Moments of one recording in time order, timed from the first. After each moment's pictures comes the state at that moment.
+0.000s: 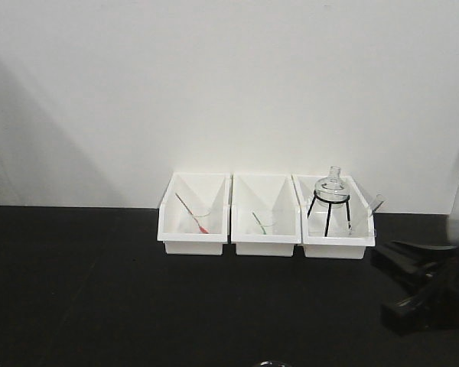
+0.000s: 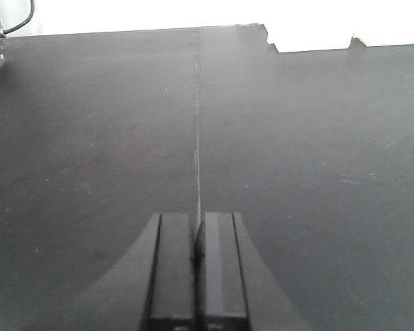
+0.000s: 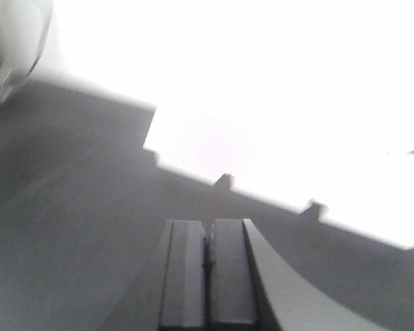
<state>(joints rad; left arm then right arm) -0.07 -0.01 0.03 -0.02 0.01 0.05 0.14 1.02 -0.69 1.72 0.28 -1.77</state>
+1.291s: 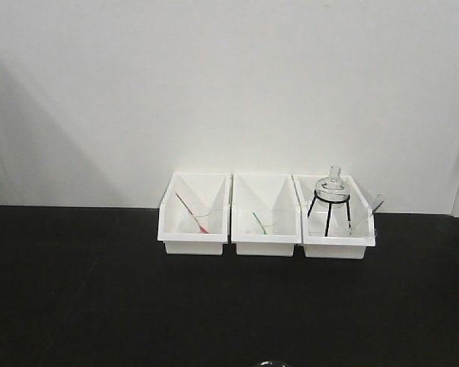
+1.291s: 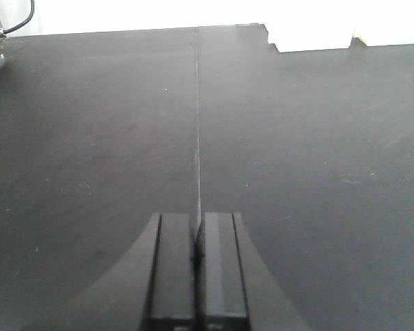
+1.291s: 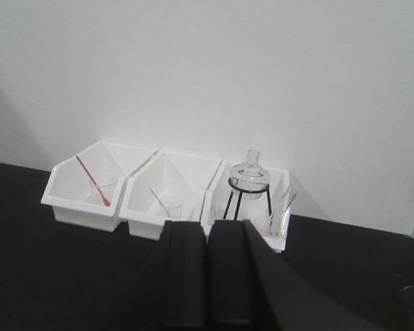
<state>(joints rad) -0.07 -0.01 0.03 -0.02 0.01 0.05 0.14 0.67 -0.56 1.04 0.06 -1.12</state>
